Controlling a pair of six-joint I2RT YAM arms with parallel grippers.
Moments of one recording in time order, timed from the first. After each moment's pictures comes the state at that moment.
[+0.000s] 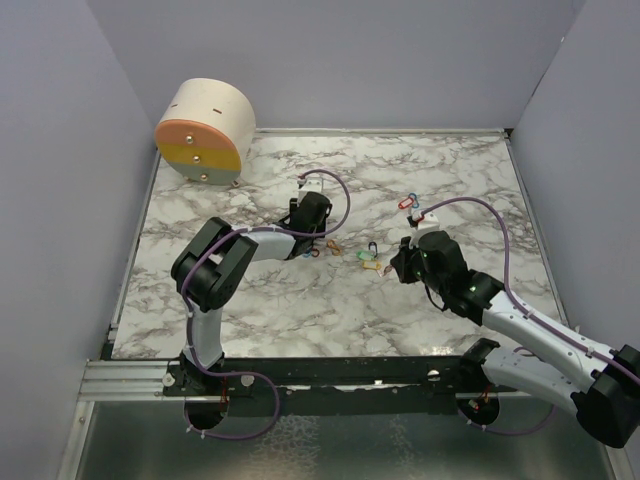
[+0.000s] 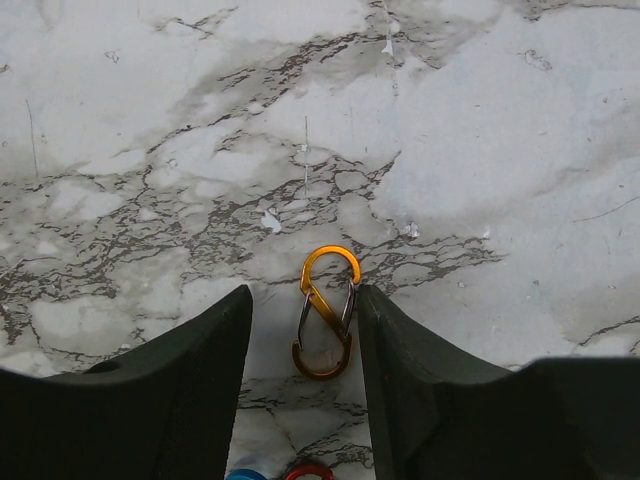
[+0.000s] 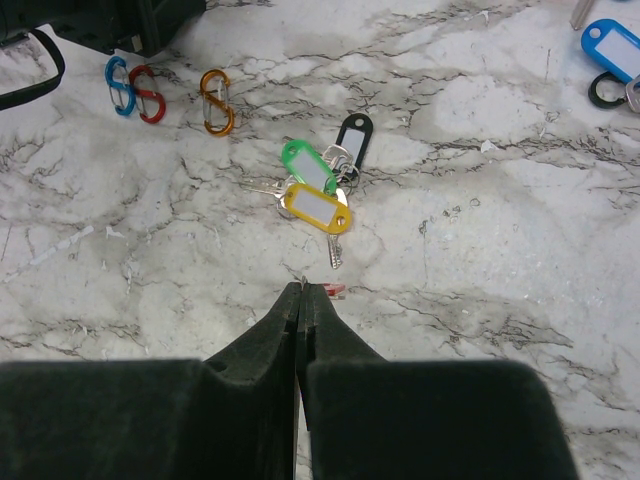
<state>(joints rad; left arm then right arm) -0.63 1.94 1.05 0.19 -0.41 -0.37 0.68 0.93 0.57 -0.21 0.19 0.34</state>
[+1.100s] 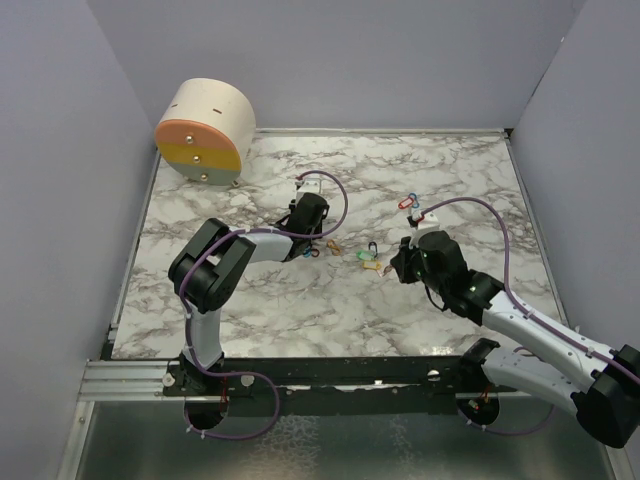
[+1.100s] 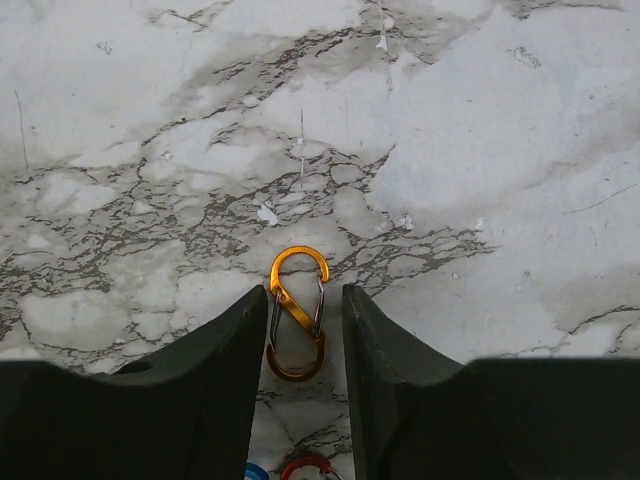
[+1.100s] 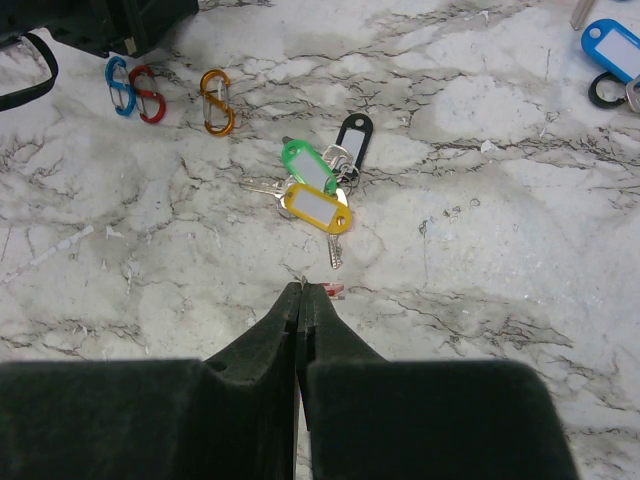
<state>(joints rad) -0.62 1.92 1.02 0.22 -0.38 -0.38 0.68 0.93 0.57 -0.21 0.19 0.34</state>
